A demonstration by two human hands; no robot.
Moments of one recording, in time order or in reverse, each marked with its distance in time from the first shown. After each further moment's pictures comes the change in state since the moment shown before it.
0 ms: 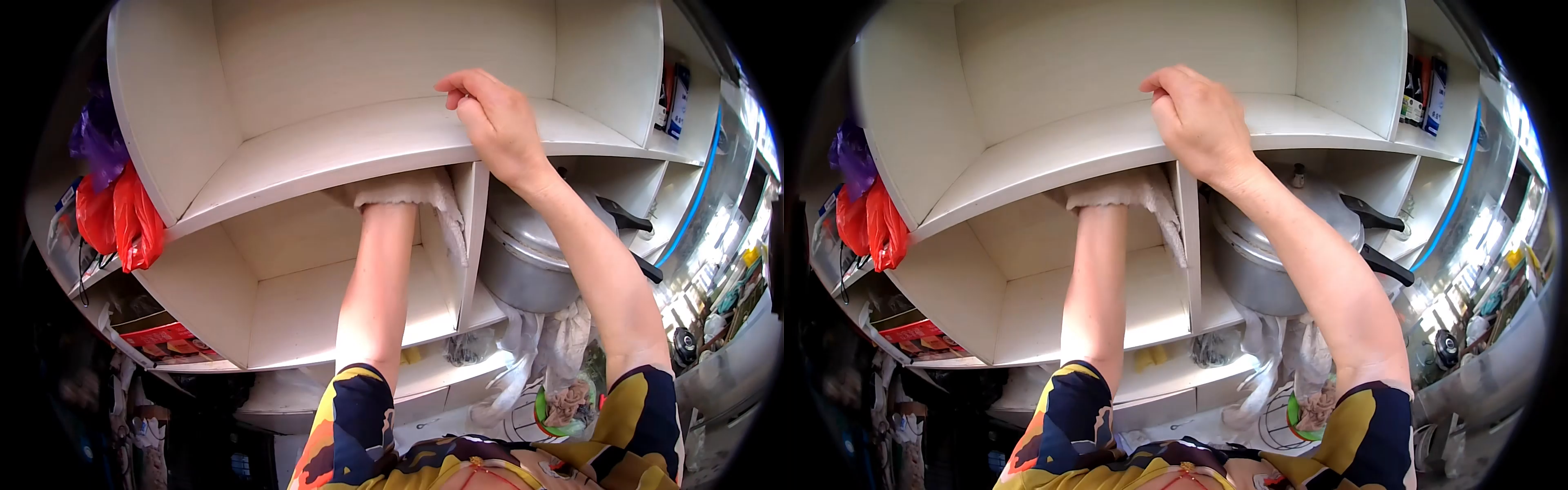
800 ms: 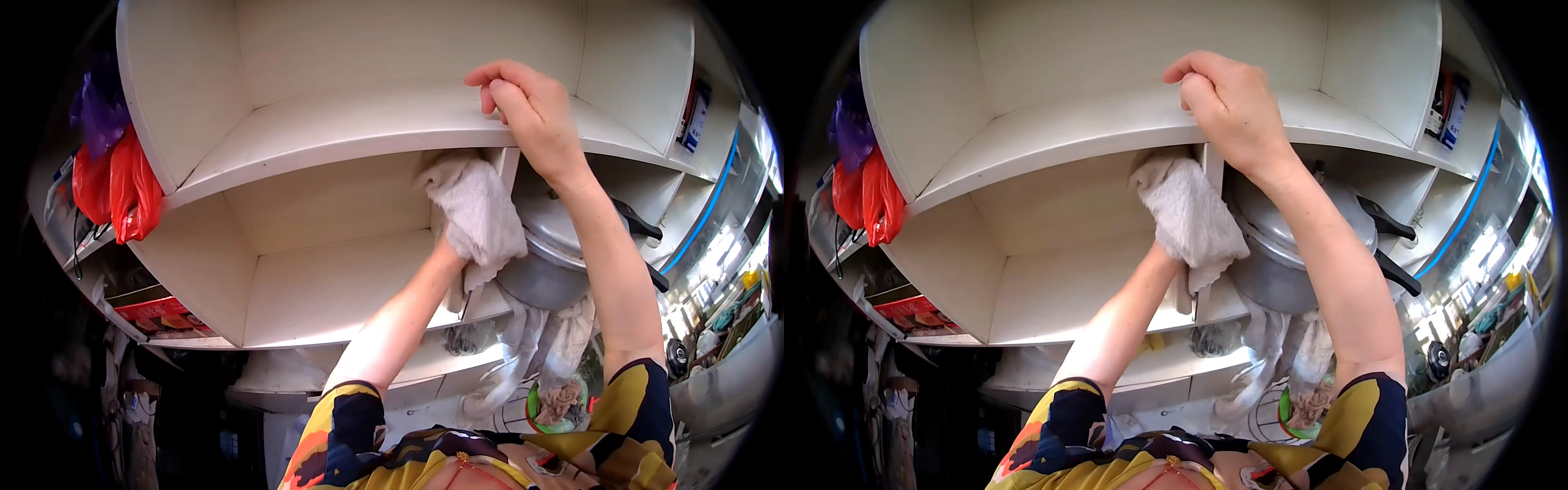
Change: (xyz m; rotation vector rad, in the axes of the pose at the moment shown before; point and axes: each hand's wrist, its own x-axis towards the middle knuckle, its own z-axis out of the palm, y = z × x) left_hand -0.134 -0.020 0.077 -0.577 -0.383 -0.290; right_hand -0.004 -0.012 -0.007 0.192 -0.089 0.091
